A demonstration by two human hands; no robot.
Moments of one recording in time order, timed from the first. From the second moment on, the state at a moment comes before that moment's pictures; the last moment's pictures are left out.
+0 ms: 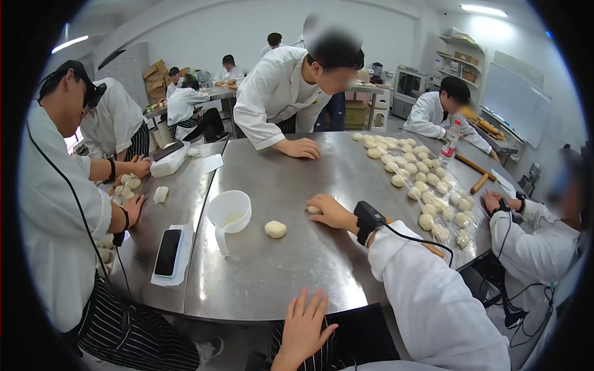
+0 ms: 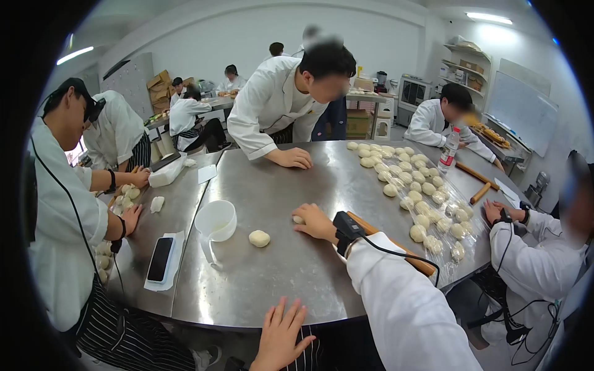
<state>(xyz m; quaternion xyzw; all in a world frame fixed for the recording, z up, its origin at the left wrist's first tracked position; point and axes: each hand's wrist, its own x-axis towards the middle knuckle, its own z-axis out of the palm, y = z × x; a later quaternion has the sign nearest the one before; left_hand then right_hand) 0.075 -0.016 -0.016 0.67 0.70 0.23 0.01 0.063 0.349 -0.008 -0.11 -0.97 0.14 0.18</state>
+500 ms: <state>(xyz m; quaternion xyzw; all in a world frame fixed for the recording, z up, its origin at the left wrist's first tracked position) 0.070 -0.022 -0.019 0.67 0.71 0.22 -0.01 0.173 0.257 0.040 -0.11 -0.93 0.30 0.19</state>
